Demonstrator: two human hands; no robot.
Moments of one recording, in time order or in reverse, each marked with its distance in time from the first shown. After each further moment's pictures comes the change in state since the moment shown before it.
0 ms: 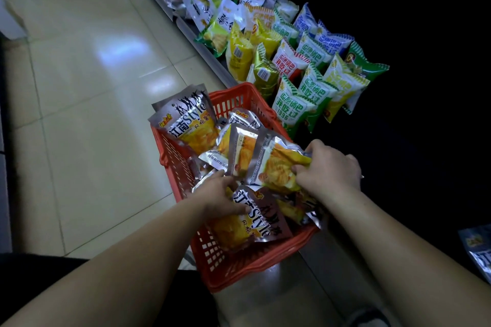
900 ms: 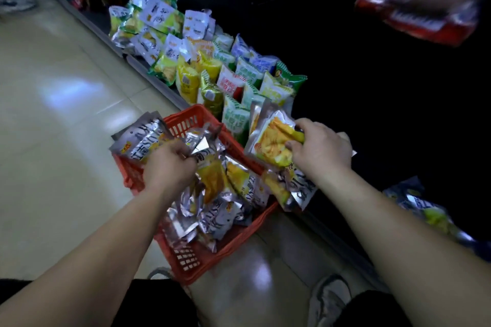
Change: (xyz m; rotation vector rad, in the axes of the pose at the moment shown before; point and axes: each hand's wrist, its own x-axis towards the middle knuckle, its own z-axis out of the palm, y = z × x) left_hand -0.080 0.081 -0.072 -0.334 0.651 0.031; right_hand -0.066 0.061 -0.092 0.090 0.263 0.100
